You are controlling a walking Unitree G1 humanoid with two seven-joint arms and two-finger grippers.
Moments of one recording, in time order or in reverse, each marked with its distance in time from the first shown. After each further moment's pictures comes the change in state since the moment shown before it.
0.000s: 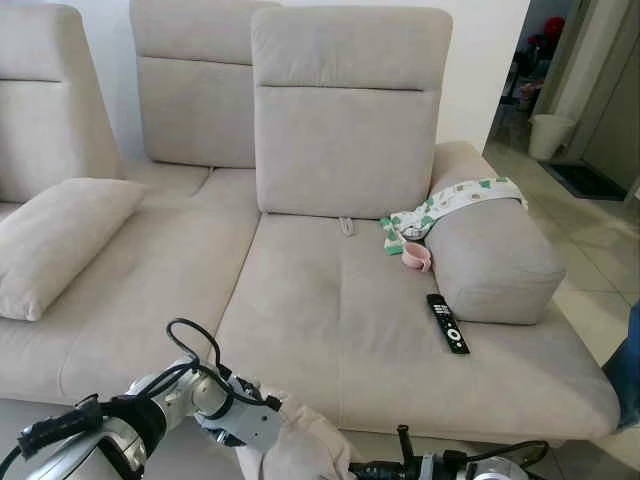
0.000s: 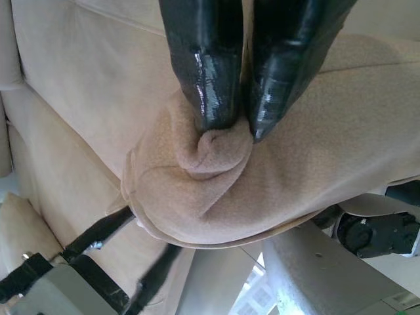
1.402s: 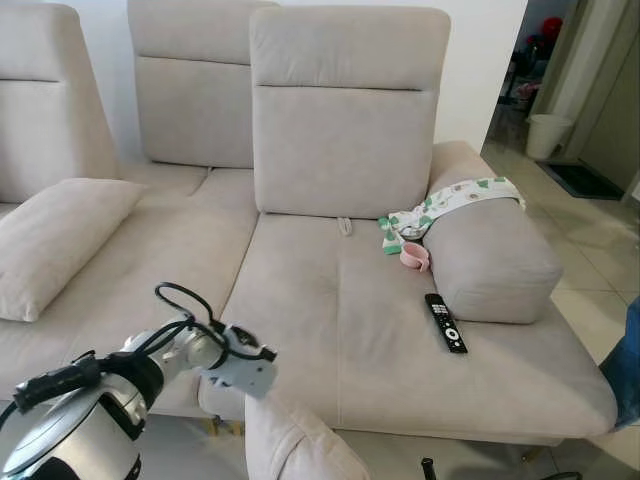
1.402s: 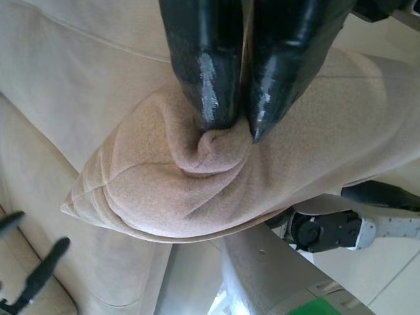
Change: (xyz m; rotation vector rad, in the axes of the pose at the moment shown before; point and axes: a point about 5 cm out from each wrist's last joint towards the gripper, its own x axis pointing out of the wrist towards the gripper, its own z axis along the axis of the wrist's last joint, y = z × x) left arm -0.038 0.040 -0.032 0.078 0.218 0.157; right arm -0.028 0.032 0.005 0.039 -0.004 0.053
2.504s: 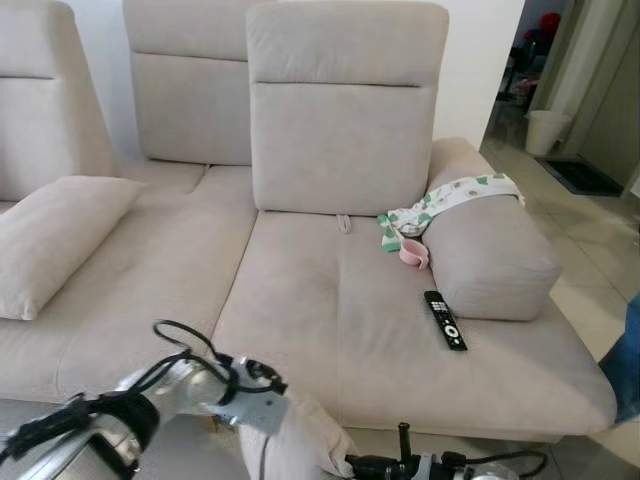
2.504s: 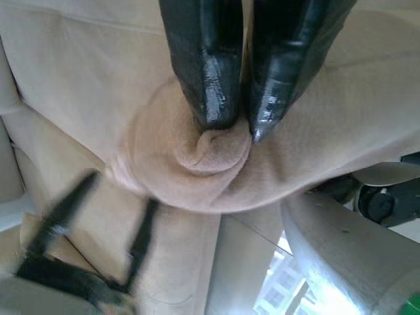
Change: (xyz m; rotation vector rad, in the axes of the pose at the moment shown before) left arm 0.011 -0.002 0.046 -0.055 -0.279 0.185; right arm 0.033 -0.030 -0.003 0.068 -0.035 -0.133
